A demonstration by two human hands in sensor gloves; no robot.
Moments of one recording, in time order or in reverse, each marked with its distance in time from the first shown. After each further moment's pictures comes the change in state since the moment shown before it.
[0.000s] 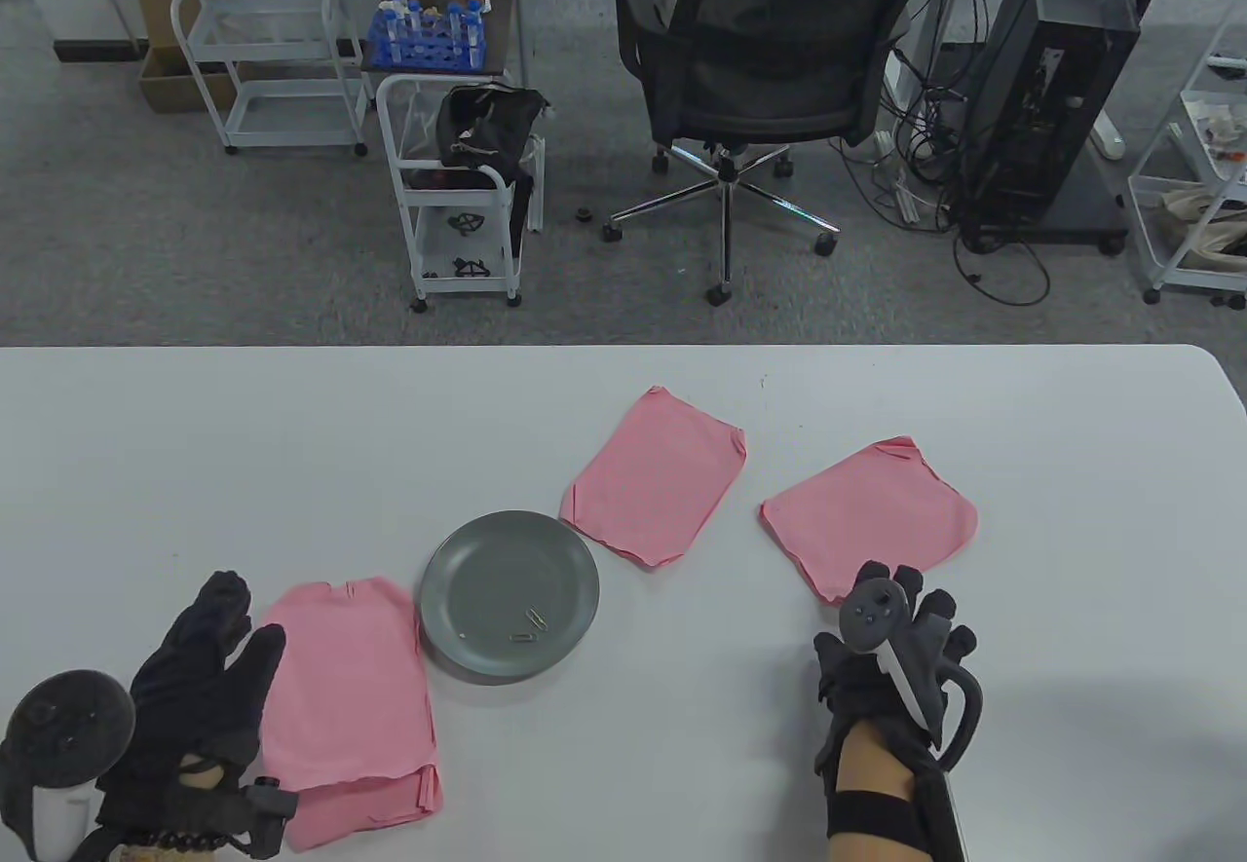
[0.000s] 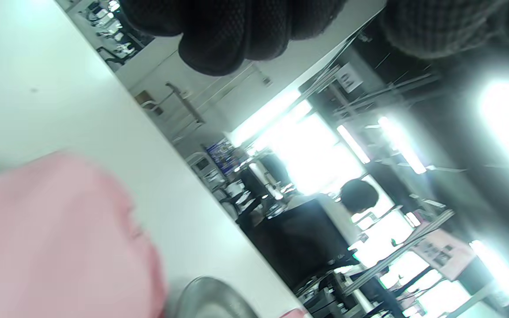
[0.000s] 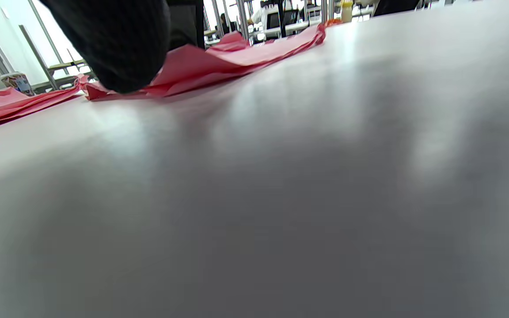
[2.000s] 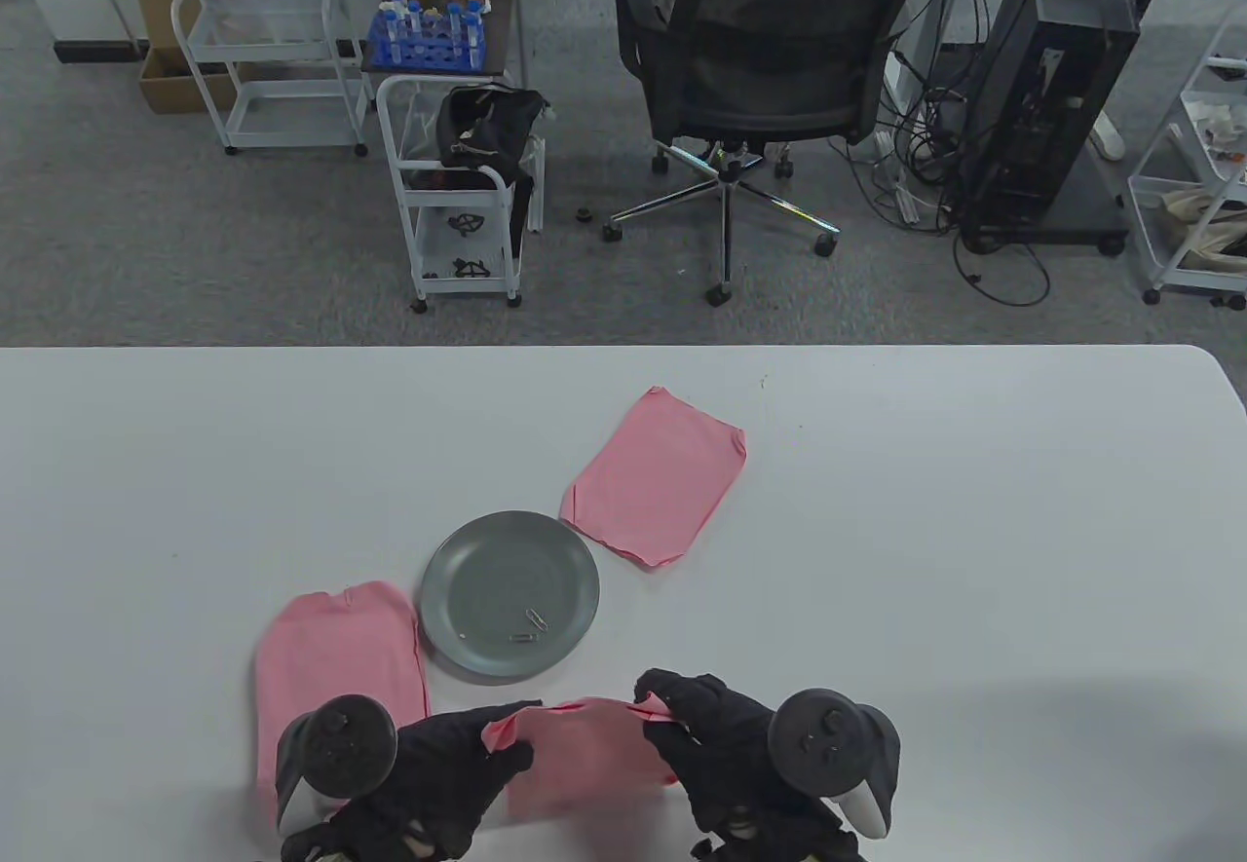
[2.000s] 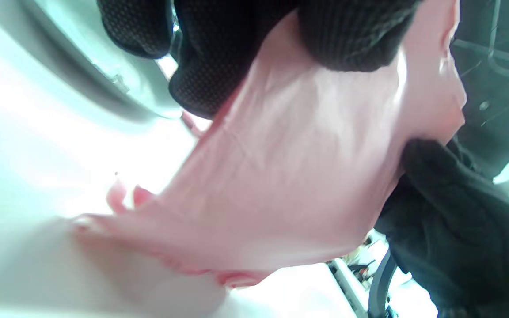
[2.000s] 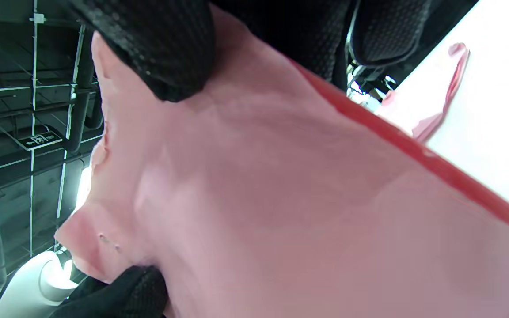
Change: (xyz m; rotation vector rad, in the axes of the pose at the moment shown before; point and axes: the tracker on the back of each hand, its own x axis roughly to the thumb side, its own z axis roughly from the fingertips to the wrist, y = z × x) left_hand 0.030 -0.177 0.030 -0.633 -0.315 0.115; right_hand 0.071 -0.023 0.154 0.120 -0.857 -0.679
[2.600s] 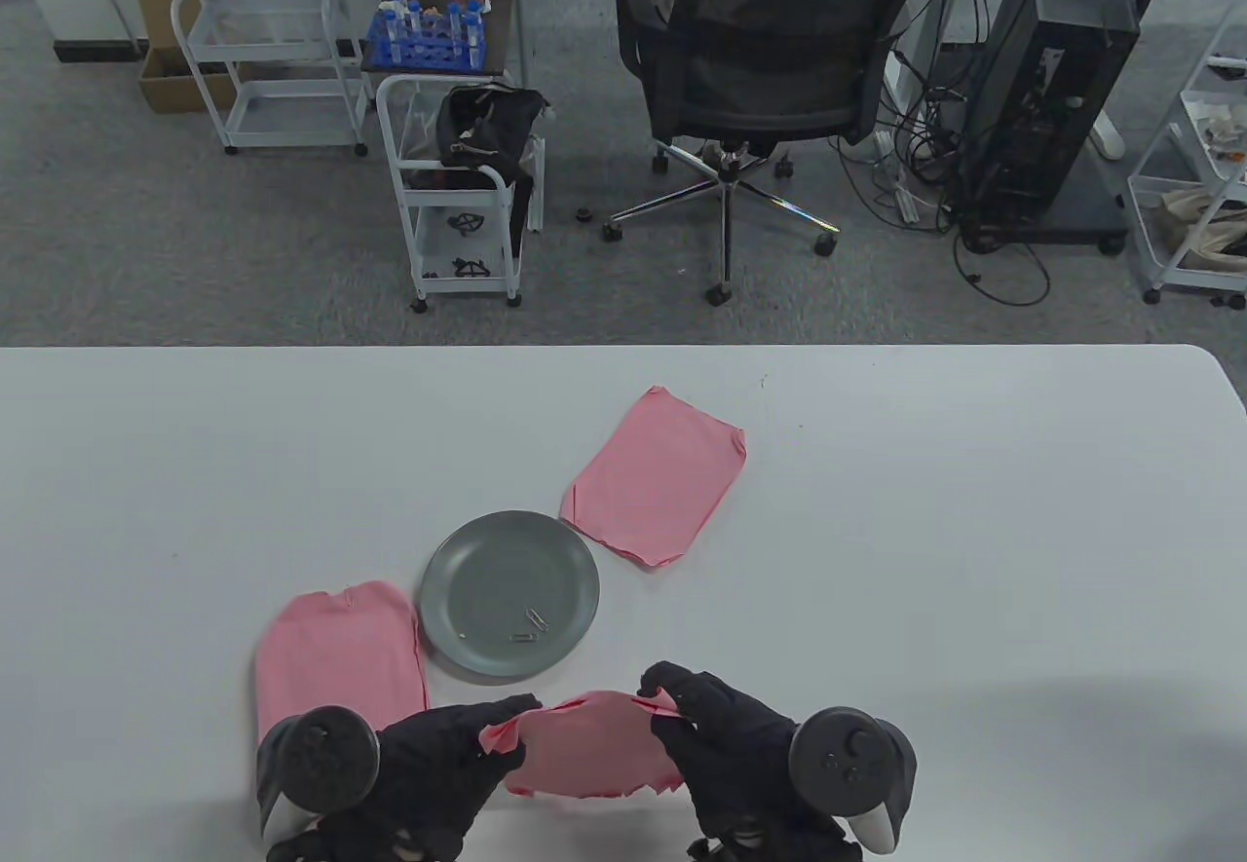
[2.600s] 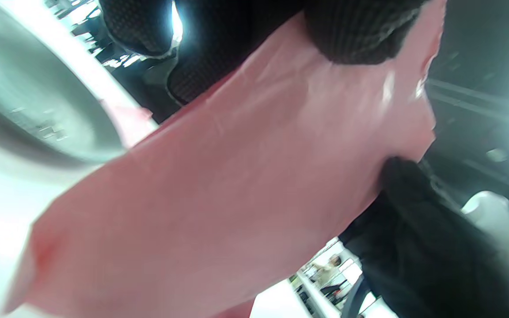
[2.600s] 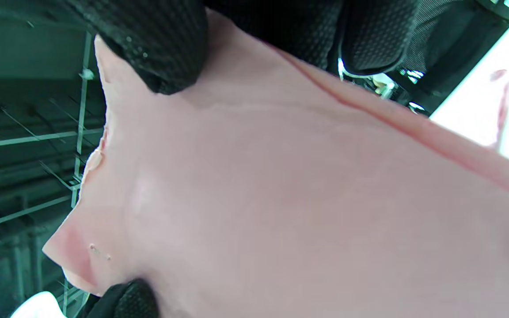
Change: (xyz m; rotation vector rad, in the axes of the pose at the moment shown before) left_hand 0.028 0.018 0.012 0.148 -0.181 0.001; right_hand 0.021 -0.013 0.014 -0.159 -0.110 -0.066
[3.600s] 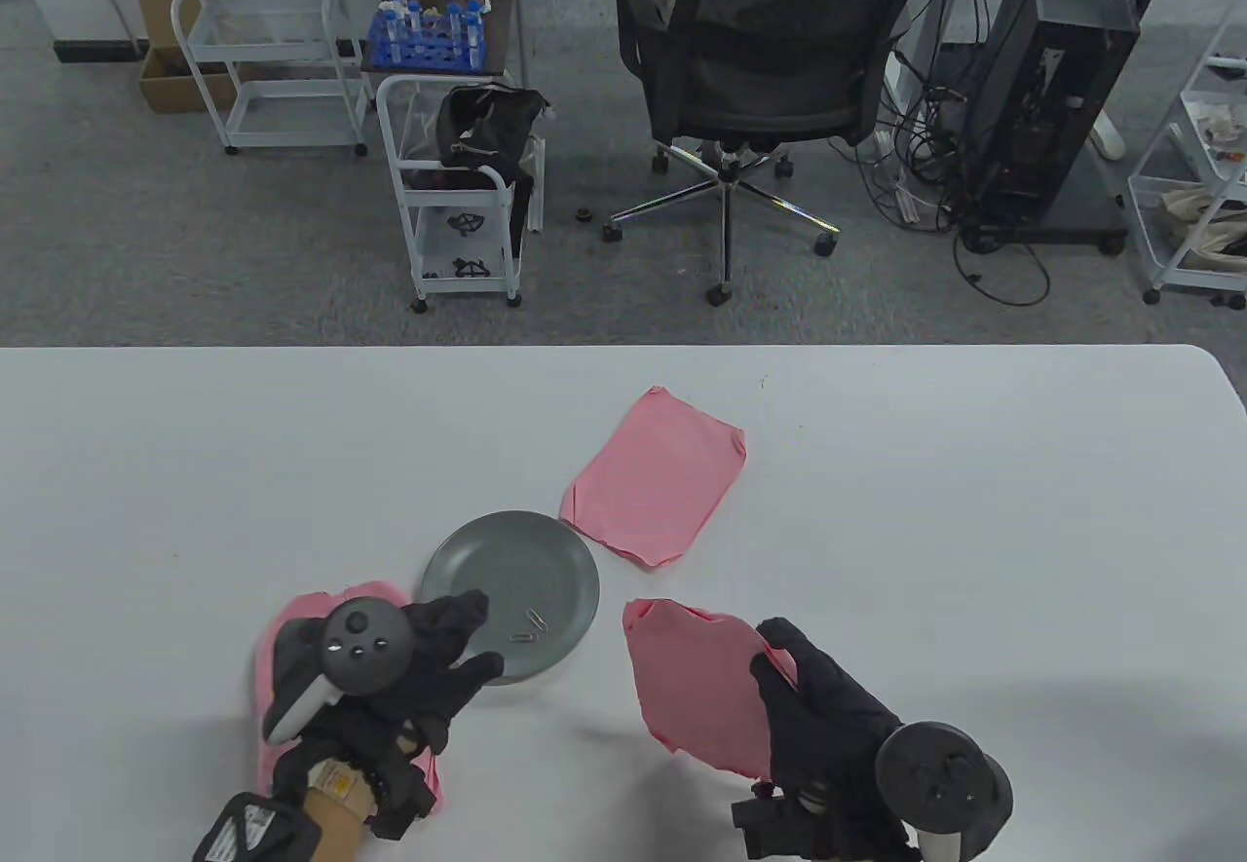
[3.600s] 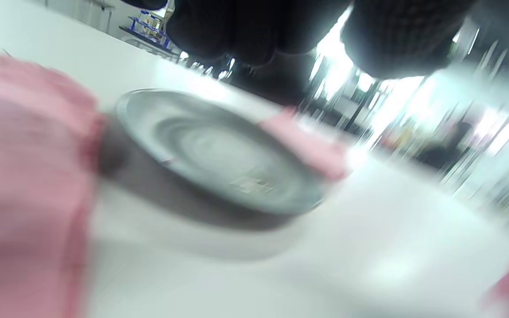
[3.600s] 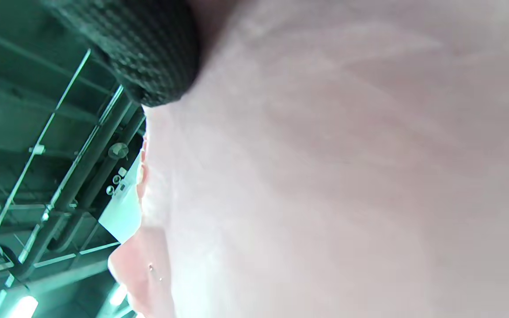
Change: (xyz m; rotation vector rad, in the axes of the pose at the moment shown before) left_hand -0.040 0.007 -0.075 -0.283 0.476 -0.739; right_hand -0.025 -0.056 0.006 -0.325 0.155 0.064
